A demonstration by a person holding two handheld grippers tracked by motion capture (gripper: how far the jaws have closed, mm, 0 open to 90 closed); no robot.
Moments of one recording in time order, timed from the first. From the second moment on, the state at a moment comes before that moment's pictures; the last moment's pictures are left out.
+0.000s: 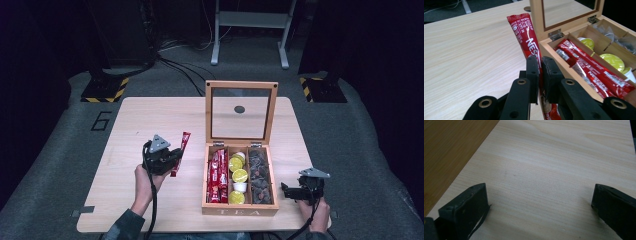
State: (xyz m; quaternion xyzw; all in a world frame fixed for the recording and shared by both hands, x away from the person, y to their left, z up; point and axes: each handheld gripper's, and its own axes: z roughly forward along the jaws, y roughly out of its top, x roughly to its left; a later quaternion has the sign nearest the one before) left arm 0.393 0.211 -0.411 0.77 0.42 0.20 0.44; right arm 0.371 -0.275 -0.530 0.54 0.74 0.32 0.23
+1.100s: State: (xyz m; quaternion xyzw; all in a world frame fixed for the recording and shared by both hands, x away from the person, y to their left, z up) left arm 0.461 0.241 -0.456 0.74 0.50 0.21 0.38; right arm 0.371 -0.275 -0.530 0.55 0.74 0.32 0.23
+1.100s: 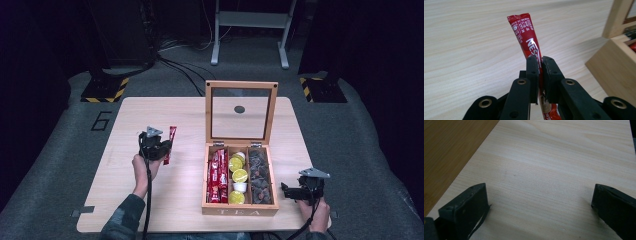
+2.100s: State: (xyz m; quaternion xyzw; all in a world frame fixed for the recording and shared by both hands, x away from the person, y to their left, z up) left arm 0.505 0.229 -0.505 0.75 0.54 0.21 0.32; right arm 0.371 -0.275 -0.530 0.55 0.74 0.32 0.23
